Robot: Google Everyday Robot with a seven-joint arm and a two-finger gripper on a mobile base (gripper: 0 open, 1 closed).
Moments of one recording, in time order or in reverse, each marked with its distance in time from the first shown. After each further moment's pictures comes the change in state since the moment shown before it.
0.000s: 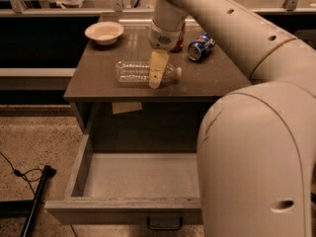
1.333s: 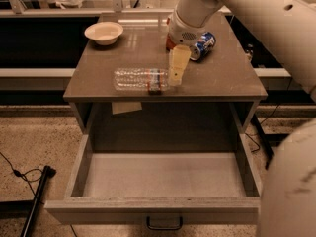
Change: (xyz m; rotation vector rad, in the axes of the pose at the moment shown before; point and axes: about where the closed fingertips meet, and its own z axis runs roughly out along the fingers) arm 0.030 0.016 -0.057 0.161 -0.056 -0.090
